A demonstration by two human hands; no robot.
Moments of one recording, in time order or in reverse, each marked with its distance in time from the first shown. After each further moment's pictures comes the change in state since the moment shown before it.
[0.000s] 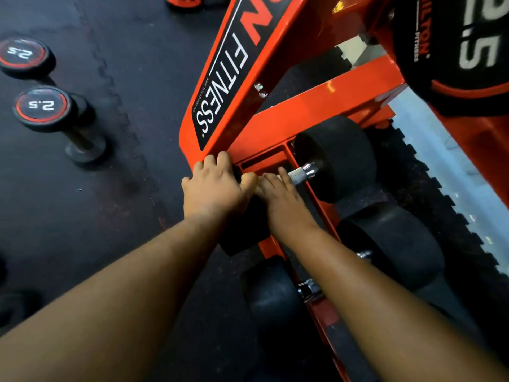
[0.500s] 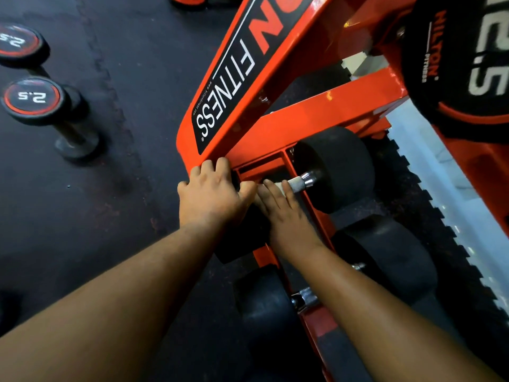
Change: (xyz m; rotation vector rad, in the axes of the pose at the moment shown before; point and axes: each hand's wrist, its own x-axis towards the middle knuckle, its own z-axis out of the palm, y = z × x) left_hand 0.000 -0.003 0.005 -0.021 0.023 0.009; right_hand -0.021 0.015 0.021 0.001 -0.004 -0.070
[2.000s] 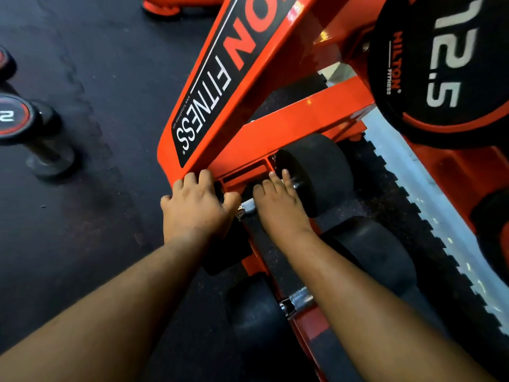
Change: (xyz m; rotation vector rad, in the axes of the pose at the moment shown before) left_hand 0.000 0.001 -0.003 -0.013 0.010 0.028; right_hand 0.032 0.017 -0.016 -0.213 -0.088 0.225
